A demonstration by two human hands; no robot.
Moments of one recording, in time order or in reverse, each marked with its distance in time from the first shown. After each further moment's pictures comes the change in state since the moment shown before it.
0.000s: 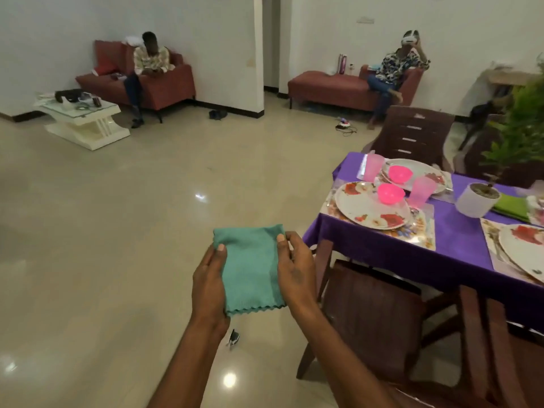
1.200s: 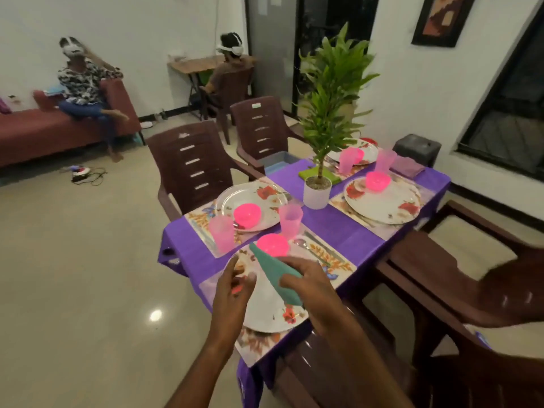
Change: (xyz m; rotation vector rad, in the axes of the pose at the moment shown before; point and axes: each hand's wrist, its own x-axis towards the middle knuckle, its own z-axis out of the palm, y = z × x) left_hand 0.456 -0.135 0.404 0.568 -1.257 -0.089; right_hand 0.423 0.083 -0.100 0.143 0.739 0.391
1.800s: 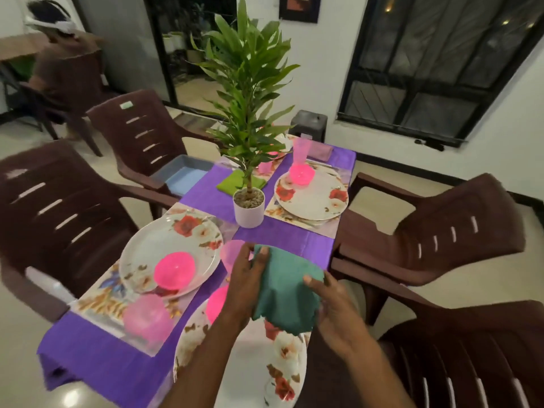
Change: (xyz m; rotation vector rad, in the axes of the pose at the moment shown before) left_hand 0.217 0.037 0.129 -0.083 -0.609 0.009; right_hand 0.109 0.043 -0.065 0.702 0.521 0.065
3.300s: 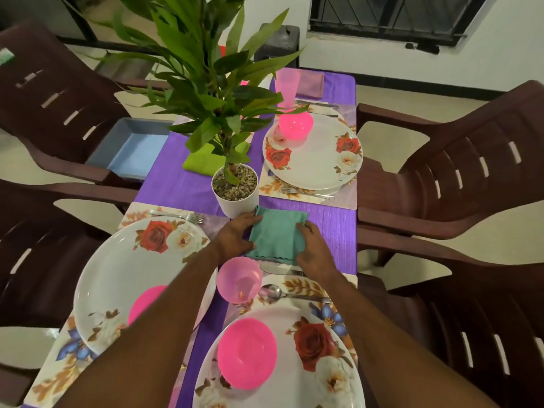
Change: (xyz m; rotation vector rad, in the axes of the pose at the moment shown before) left_hand 0.298 -0.142 -0.068 0.821 -0.698 0.120; right_hand 0.256 0.069 -0.019 -1.230 0.275 -0.011
